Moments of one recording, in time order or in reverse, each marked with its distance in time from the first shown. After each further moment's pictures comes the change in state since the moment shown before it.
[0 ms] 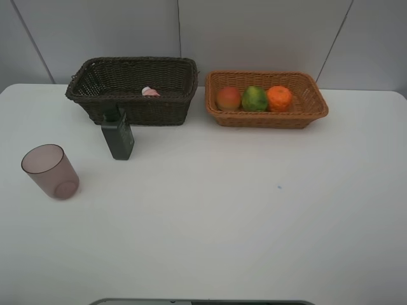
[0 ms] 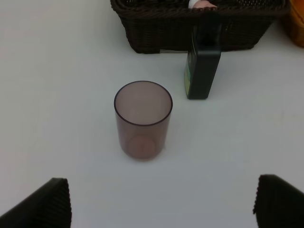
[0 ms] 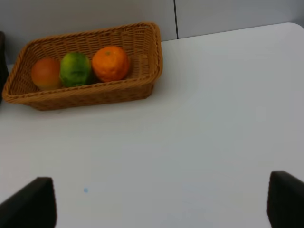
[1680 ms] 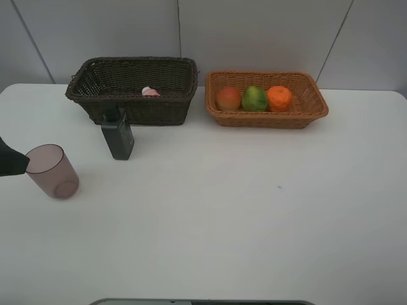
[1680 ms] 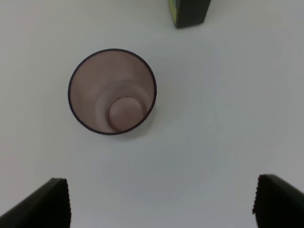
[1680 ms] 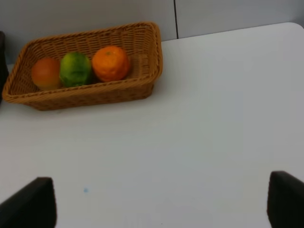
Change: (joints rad) left arm -0.243 0.866 -0.092 0.108 -0.290 0.001; right arm 0.000 0.000 0.000 0.000 0.000 0.000
